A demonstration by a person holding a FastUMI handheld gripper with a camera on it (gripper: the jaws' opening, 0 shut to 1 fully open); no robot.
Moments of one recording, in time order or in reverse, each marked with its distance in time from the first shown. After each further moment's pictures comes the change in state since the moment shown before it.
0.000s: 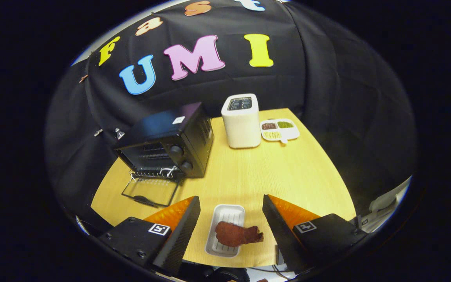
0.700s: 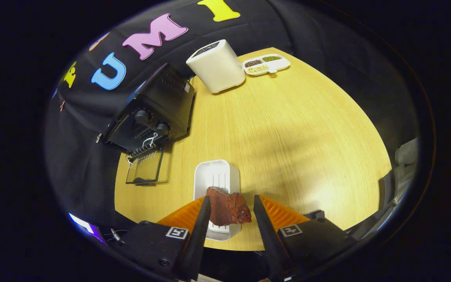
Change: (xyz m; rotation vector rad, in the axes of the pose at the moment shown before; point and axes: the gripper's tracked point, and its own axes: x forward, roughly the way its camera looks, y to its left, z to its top) arm 0.026 -0.029 -0.082 0.284 0.313 0.077
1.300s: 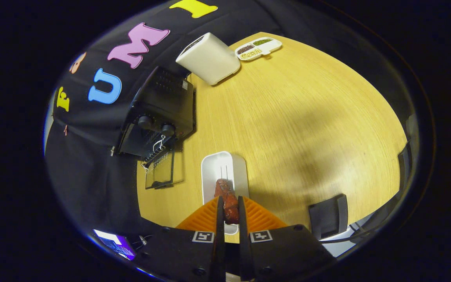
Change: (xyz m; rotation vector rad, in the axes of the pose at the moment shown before) arm 0.002 0.023 -0.016 0.103 0.083 0.129
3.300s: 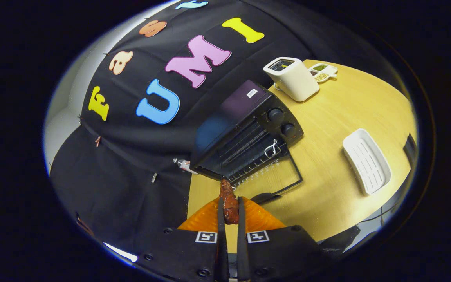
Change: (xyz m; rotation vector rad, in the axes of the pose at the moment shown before) arm 0.019 0.294 -0.049 0.095 -0.399 0.223
